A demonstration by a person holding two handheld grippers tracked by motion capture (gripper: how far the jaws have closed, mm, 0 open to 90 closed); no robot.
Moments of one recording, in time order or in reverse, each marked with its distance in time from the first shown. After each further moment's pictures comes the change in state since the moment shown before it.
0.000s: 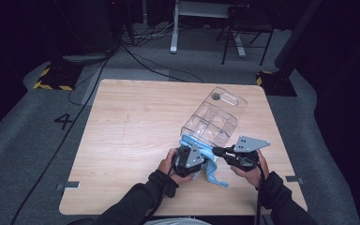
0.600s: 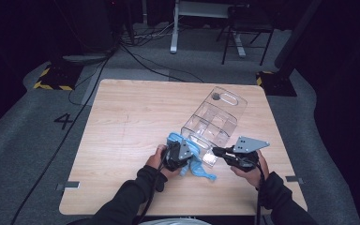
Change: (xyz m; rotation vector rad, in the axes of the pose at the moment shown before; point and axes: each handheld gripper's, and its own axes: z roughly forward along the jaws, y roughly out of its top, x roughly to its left) left arm 0.049 -0.024 -0.018 0.157 0.107 -0.047; right arm 0.001 0.000 0.000 0.012 -0.007 -0.011
